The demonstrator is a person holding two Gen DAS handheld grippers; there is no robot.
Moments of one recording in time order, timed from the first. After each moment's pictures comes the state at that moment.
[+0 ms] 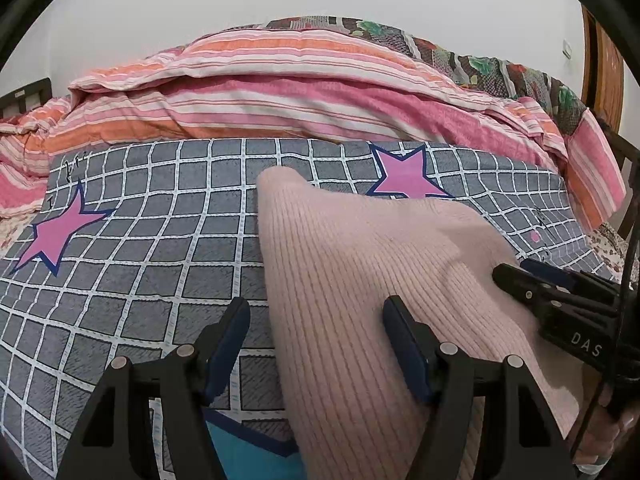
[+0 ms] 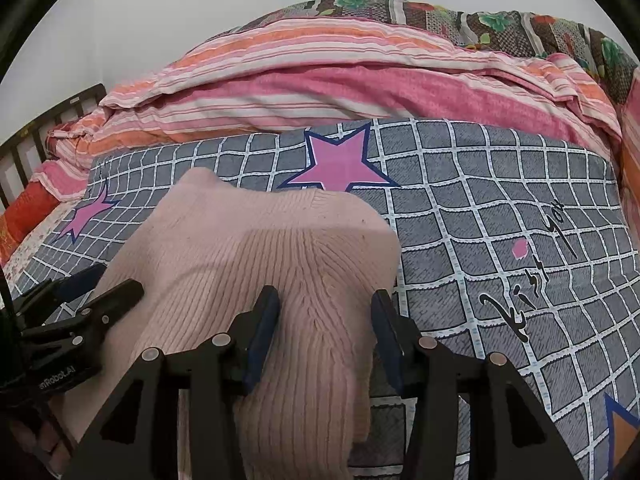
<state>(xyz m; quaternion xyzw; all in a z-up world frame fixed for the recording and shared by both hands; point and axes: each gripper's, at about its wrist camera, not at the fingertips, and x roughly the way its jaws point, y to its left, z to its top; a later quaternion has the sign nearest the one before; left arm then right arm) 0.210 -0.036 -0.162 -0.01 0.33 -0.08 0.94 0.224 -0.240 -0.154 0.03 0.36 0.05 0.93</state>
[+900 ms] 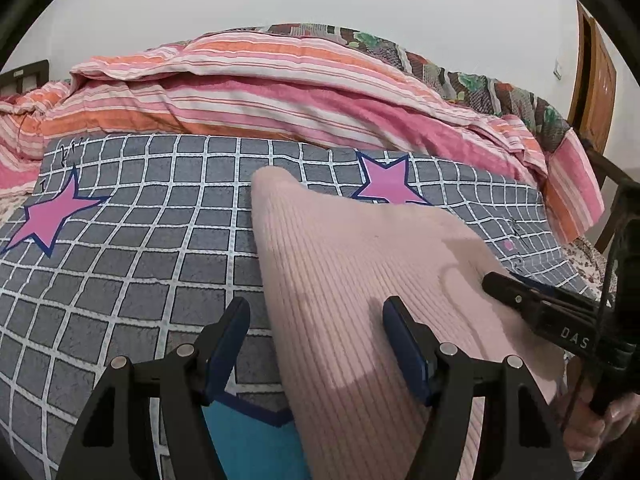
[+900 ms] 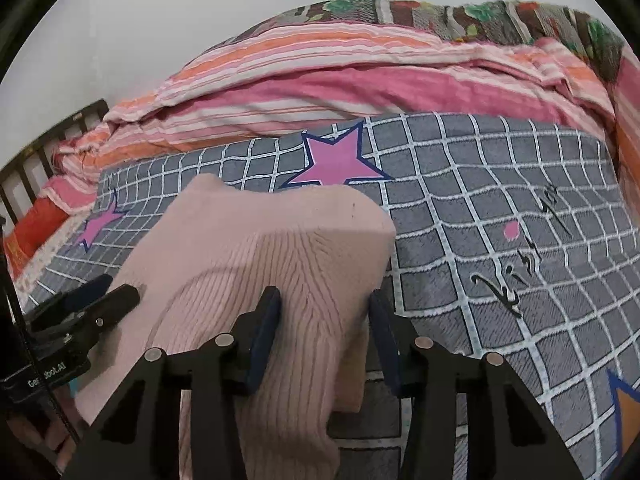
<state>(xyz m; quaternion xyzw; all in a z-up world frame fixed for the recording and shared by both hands) 0.190 -0.024 -0.160 -0.06 0.32 -0.11 0.94 0.209 -0.253 -0.152 0.06 0.36 0.06 0.93</state>
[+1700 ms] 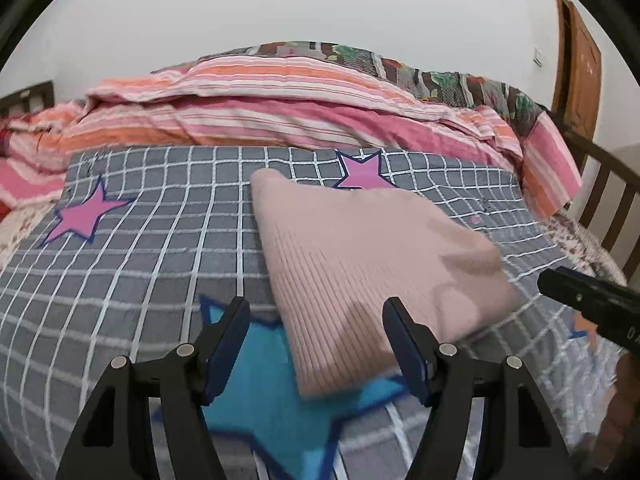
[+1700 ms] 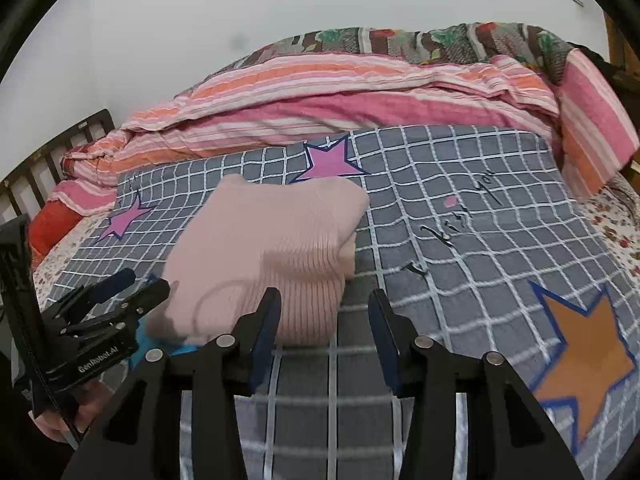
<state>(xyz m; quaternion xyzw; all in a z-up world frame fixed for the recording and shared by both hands) 0.104 -0.024 -0.132 -0.03 0.31 -0.11 0.94 0.089 -0.254 -0.101 0.06 0.35 0.03 0.94</state>
